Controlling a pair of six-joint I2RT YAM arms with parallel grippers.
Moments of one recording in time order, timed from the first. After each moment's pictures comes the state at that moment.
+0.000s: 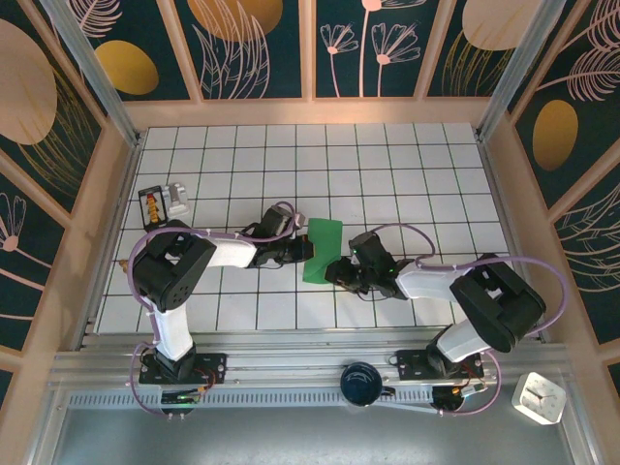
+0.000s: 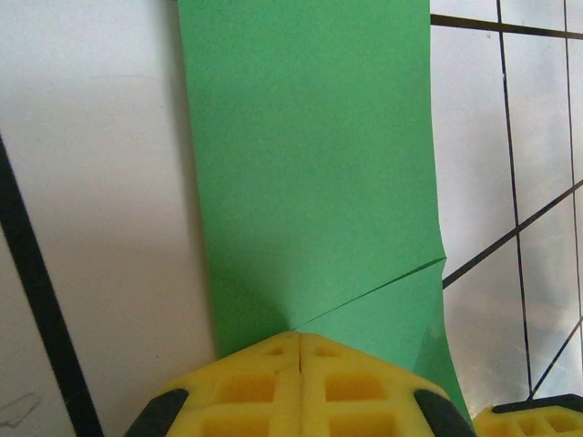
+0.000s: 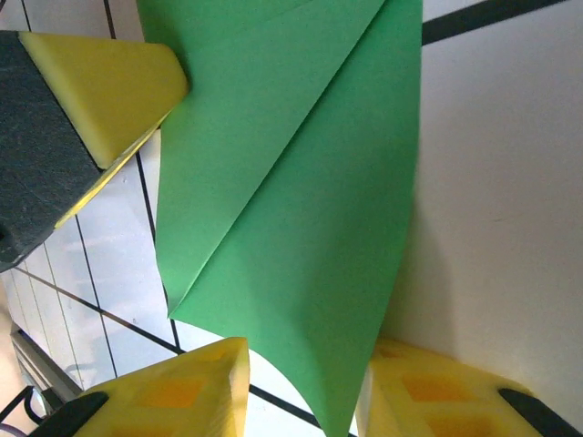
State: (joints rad) left arm -0.65 1.87 0.86 0.17 0.38 -0.72; right arm 0.73 1.48 0.49 0.13 -0.31 1.01
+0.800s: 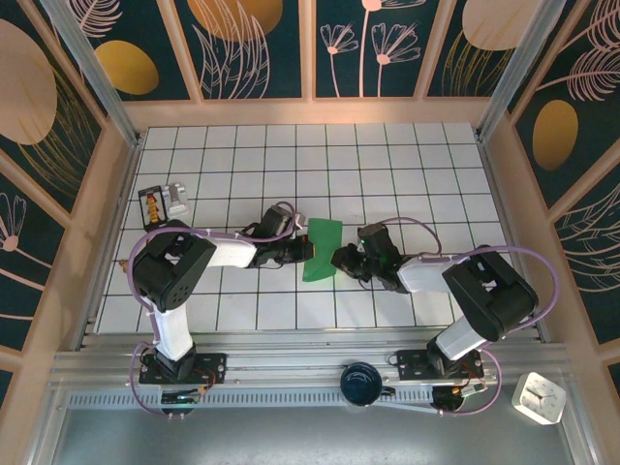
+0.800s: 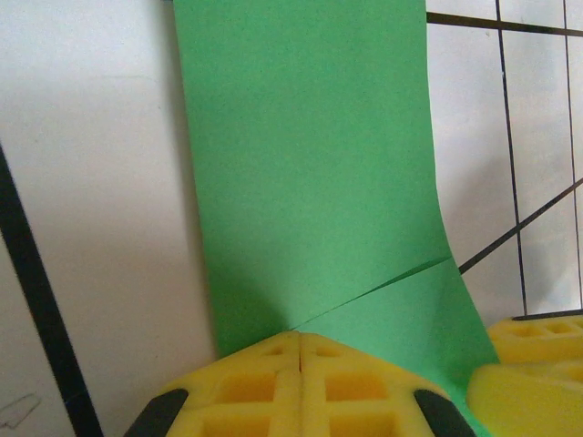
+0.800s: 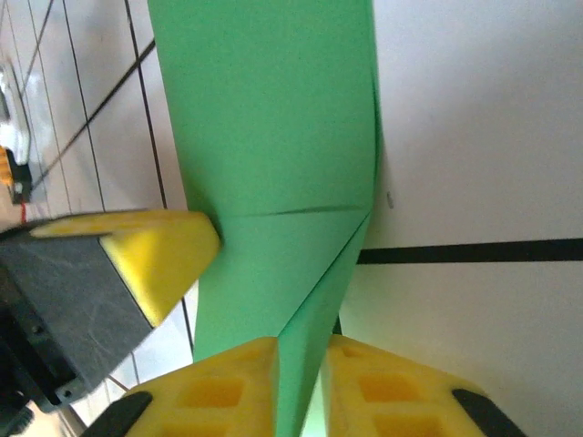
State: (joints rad) left arm -0.65 1.87 0.86 0.17 0.38 -0.71; right arm 0.62 1.54 0.49 0.31 -0.29 1.05
